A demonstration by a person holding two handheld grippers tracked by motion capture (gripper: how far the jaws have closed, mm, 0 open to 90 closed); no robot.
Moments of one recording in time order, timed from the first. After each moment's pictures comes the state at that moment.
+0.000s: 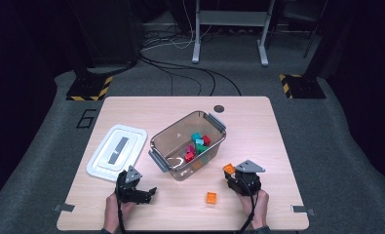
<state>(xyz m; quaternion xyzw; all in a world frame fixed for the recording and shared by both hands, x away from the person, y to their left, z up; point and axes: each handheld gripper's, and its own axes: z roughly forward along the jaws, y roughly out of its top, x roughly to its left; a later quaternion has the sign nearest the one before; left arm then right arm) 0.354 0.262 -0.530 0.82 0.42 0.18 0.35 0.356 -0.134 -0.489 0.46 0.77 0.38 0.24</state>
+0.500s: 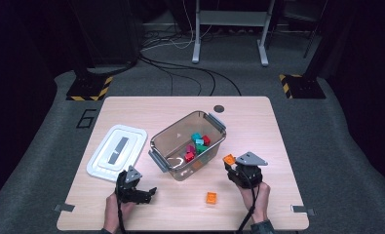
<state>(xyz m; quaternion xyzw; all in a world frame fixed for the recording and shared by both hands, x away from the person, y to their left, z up) 0.354 0.263 -0.530 0.82 0.41 0.18 0.35 0.363 -0.131 -0.456 0.44 0.76 0.39 0.26</state>
